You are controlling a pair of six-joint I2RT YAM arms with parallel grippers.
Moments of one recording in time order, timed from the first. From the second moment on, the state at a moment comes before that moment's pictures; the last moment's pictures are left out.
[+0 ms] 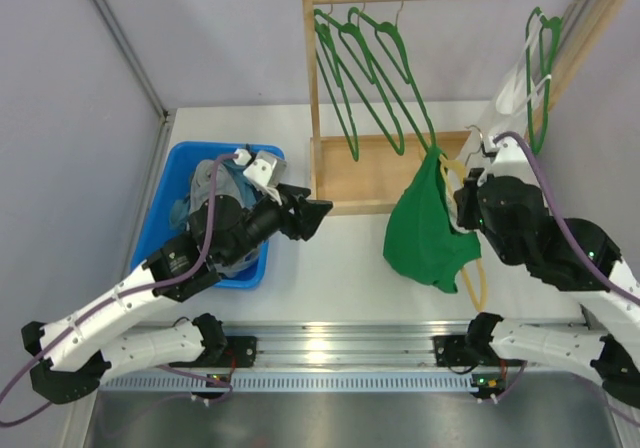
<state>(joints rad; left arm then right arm) -1.02 0.87 1.07 -0.26 -0.23 -0.30 0.98 0.86 1.41 -1.08 0.78 0.48</state>
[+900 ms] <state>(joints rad) -1.02 0.87 1.10 -0.27 -0.20 -0.23 0.09 1.33 2.01 -0.98 -0.11 0.20</state>
